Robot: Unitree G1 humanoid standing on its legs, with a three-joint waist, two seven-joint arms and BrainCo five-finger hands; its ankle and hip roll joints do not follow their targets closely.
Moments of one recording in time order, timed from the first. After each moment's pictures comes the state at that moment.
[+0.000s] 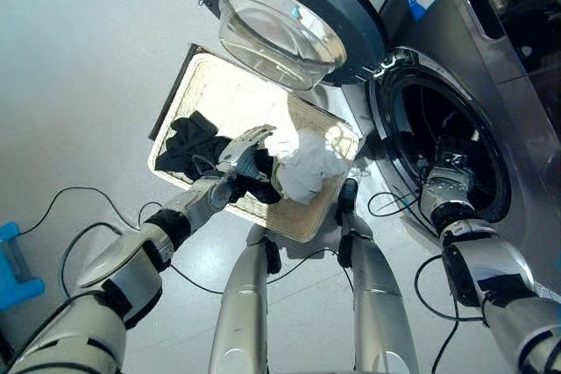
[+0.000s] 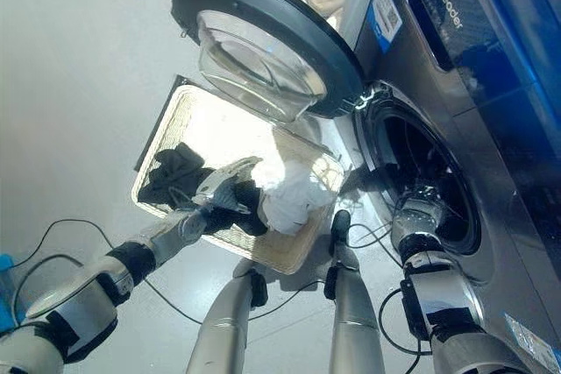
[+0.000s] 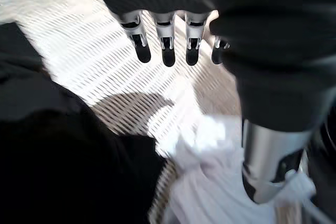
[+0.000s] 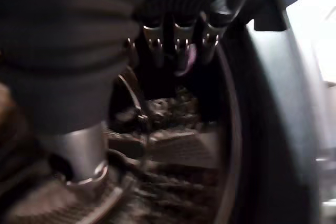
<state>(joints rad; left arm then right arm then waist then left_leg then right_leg) -0.91 0.54 -0.93 0.81 0.23 -0.15 0.28 -0.89 -0.36 0.05 1.10 1.77 -0.49 0.07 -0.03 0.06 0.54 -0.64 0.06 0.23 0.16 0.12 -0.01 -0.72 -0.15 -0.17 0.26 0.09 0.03</state>
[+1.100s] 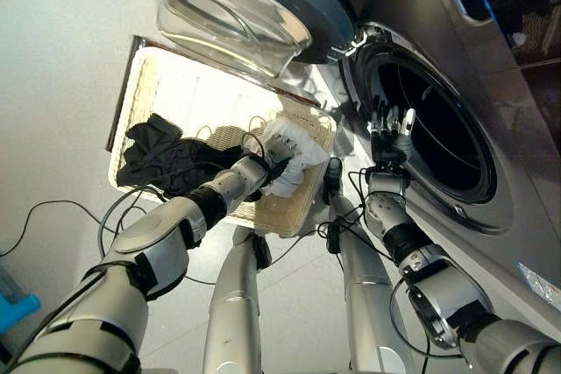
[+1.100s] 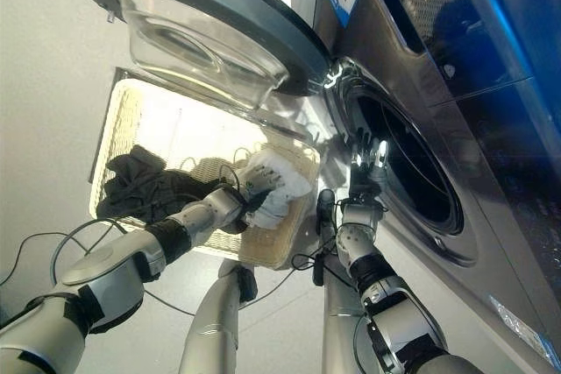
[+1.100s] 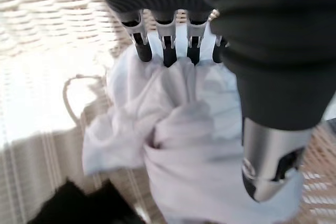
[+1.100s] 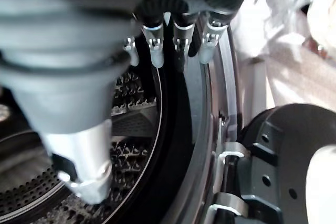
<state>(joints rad) -1.11 0.41 -1.17 0.85 0.93 0.05 0.04 -0.74 -0.18 0.29 0.71 1.77 -0.64 0.17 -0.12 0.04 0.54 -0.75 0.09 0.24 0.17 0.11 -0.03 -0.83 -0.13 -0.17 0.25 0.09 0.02</state>
